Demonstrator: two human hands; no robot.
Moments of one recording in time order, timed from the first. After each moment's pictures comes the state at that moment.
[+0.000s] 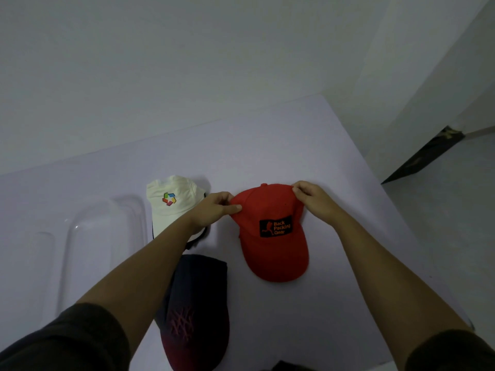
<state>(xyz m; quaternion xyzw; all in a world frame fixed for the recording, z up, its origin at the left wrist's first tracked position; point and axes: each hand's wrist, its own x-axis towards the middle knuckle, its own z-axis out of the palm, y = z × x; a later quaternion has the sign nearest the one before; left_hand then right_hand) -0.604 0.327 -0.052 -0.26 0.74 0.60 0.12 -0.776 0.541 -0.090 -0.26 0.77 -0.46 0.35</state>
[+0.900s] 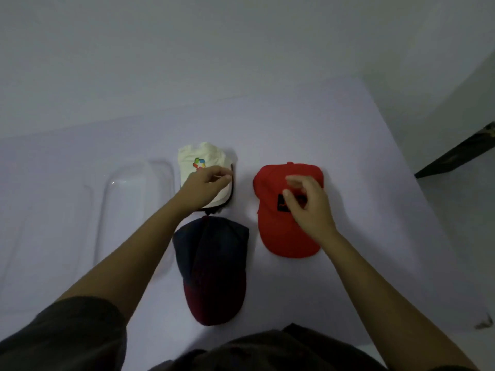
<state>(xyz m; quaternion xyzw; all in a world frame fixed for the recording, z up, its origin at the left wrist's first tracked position) -0.527 0.320 -0.006 -0.35 0.83 0.44 0.02 -0.654 0.526 -0.056 -0.33 0.78 -0.51 0.15</state>
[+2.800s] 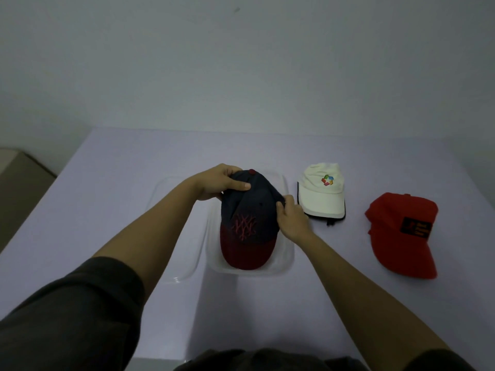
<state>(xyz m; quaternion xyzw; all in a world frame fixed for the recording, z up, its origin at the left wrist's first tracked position) -0.271 0.112 0.036 -0.30 0.71 0.63 0.07 -0.395 0.291 -0.037 -0.36 0.86 -0.27 0.24</state>
